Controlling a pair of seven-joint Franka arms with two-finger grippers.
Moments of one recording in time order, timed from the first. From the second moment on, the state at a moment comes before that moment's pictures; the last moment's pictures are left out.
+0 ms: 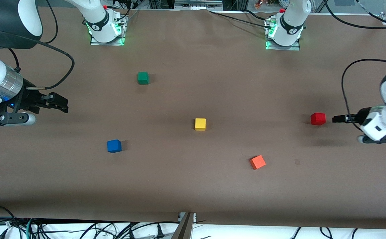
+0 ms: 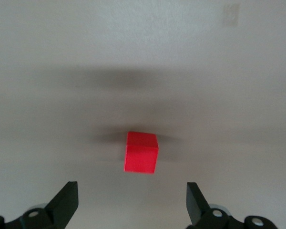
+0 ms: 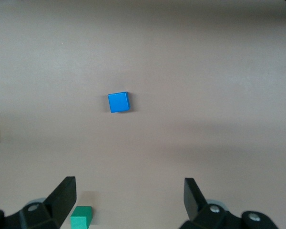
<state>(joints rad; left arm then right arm) 0.22 0.41 -0.01 -1.77 0.00 1.93 0.17 0.38 0.30 -0.30 -1.32 0.09 1.61 0.04</state>
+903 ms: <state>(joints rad) 0.22 0.31 -0.02 -2.28 0.05 2.54 0.18 0.38 0.30 -0.30 -1.32 0.09 1.61 0.04</state>
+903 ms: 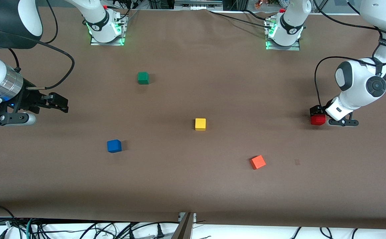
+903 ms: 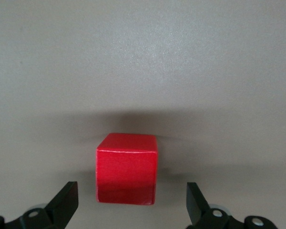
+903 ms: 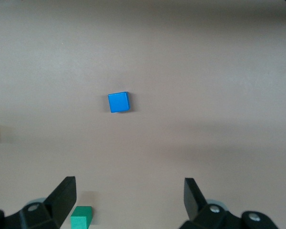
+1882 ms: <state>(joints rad) 0.22 0.35 -0.02 -2.29 0.06 2.61 0.20 0.38 0.30 -0.30 -1.32 0.09 1.61 0.04</state>
